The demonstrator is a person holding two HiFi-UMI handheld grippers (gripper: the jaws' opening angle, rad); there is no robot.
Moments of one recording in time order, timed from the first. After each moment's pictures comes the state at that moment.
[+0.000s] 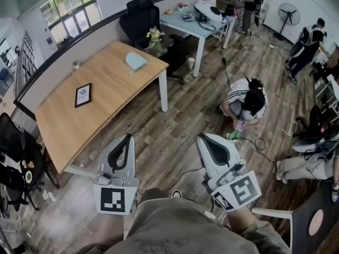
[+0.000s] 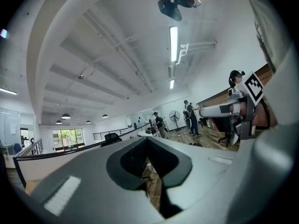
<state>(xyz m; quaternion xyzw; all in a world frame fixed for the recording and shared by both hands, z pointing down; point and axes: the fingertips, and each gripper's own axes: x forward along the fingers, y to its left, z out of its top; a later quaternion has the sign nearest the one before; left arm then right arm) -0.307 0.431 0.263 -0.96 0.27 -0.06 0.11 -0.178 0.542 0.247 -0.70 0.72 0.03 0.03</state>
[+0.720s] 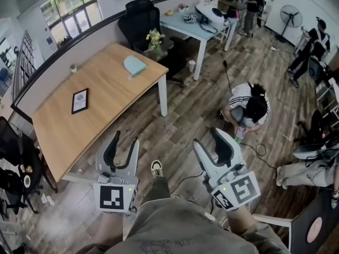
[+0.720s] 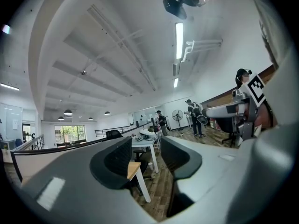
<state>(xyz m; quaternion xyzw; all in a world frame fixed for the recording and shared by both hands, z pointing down) -0.265 0.371 0.273 -0.95 0.28 -0.03 0.11 -0.122 0.493 0.264 -0.71 0.70 0.02 0.03</state>
